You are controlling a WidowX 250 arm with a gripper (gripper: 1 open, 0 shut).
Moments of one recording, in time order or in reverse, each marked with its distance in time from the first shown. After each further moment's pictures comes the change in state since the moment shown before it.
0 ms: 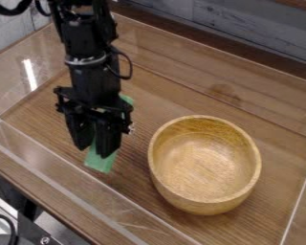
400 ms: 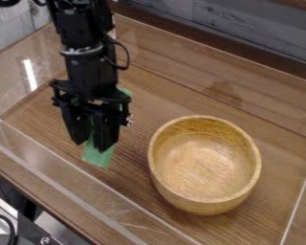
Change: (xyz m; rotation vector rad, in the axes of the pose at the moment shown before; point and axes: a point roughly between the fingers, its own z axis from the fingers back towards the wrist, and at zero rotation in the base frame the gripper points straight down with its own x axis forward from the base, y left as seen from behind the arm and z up) arm -0.003 -0.003 0.012 -0.013 0.003 0.010
